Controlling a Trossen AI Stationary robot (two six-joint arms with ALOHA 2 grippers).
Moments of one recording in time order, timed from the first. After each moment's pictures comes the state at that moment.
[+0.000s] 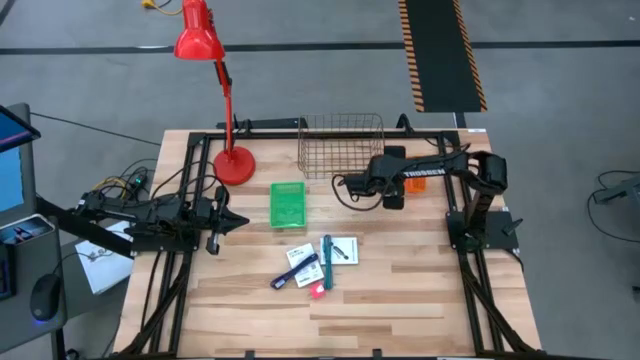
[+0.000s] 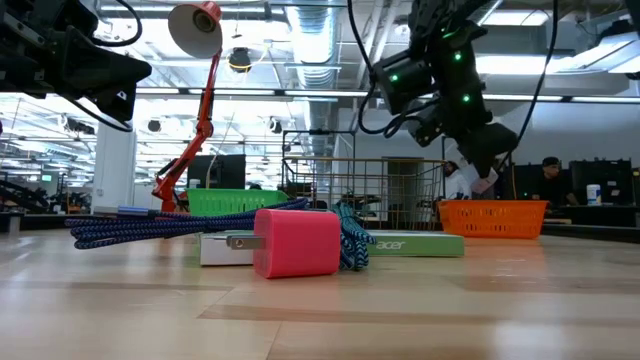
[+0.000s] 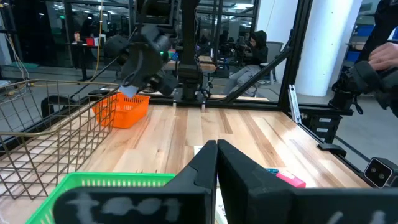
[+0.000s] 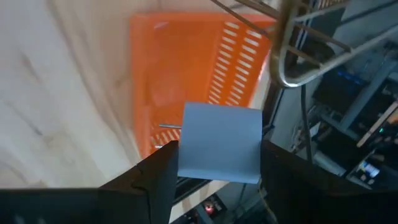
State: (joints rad) left arm -0.19 0.03 0.01 0.06 -0.15 -0.07; right arm -0.20 1.82 1.29 -1.41 0.62 0.02
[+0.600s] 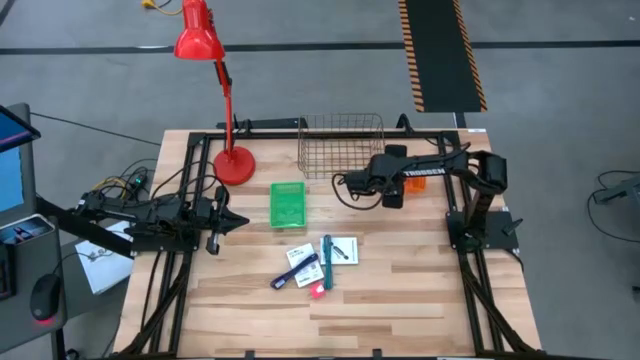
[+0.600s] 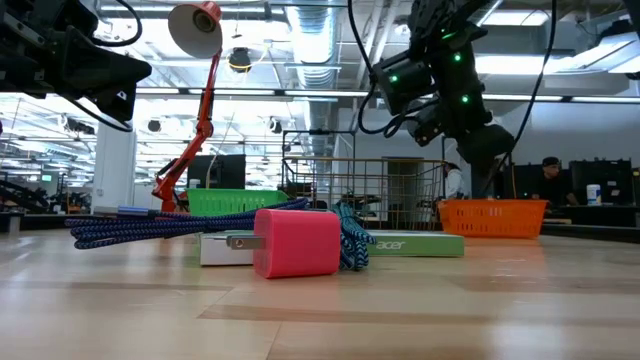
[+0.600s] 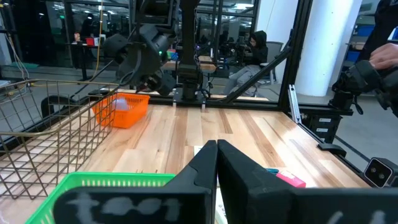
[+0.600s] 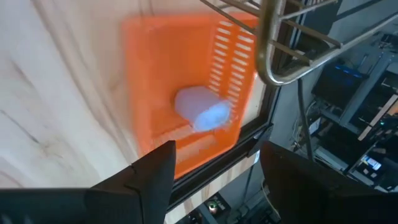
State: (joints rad) left arm -0.19 0.03 0.01 0.06 -0.15 -0.07; right arm -0.20 1.82 1.29 -1.41 0.63 0.06
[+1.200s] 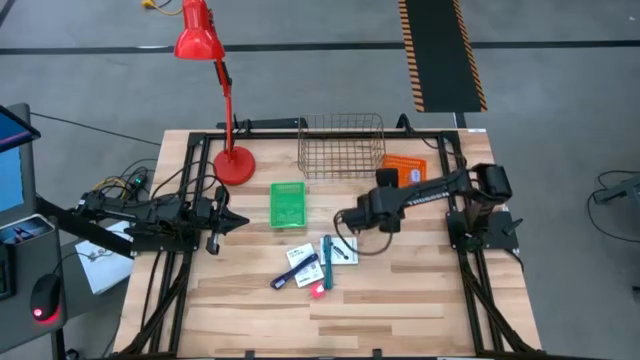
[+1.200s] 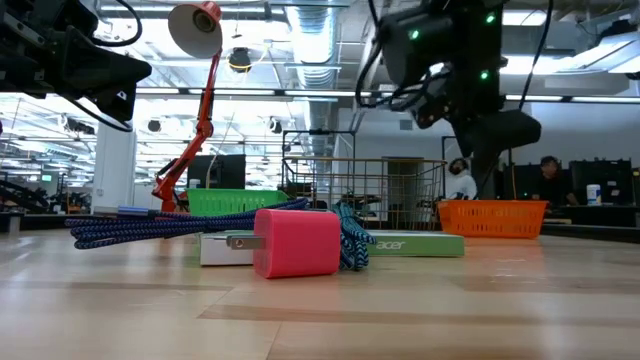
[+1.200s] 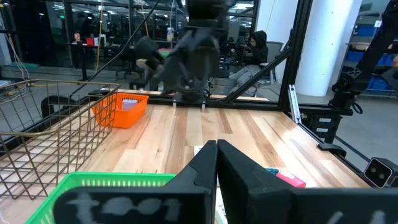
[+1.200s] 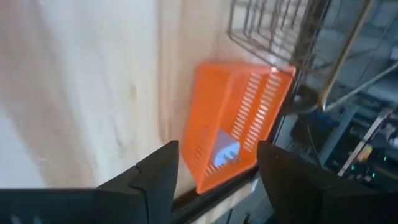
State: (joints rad) left arm -0.19 0.03 0.01 0.06 -0.15 -0.07; right arm 0.09 1.82 1.29 -1.40 0.62 0.16
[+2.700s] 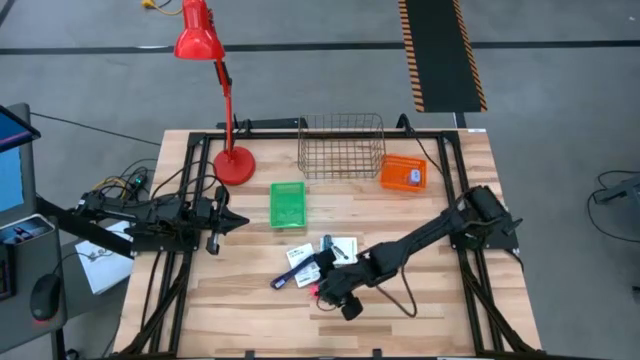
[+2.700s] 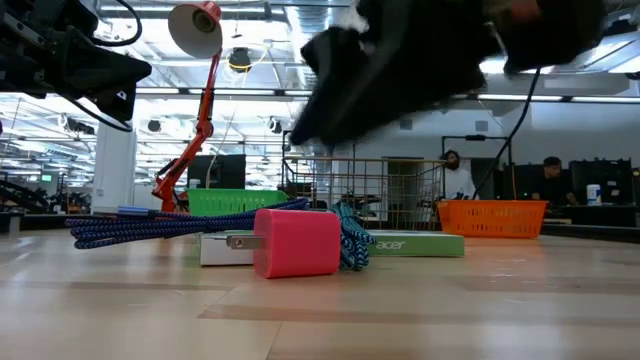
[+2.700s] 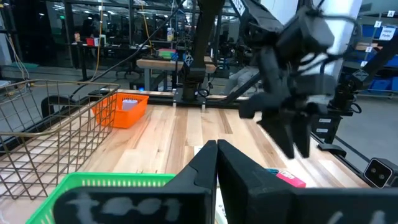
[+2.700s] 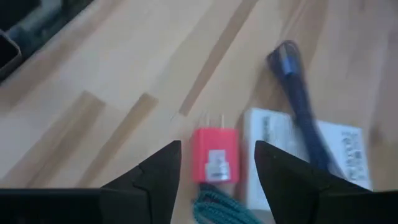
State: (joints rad) left arm -0.19 0.03 0.01 0.06 -0.15 -0.07; right arm 0.43 1.96 1.29 -0.18 0.08 -0.23
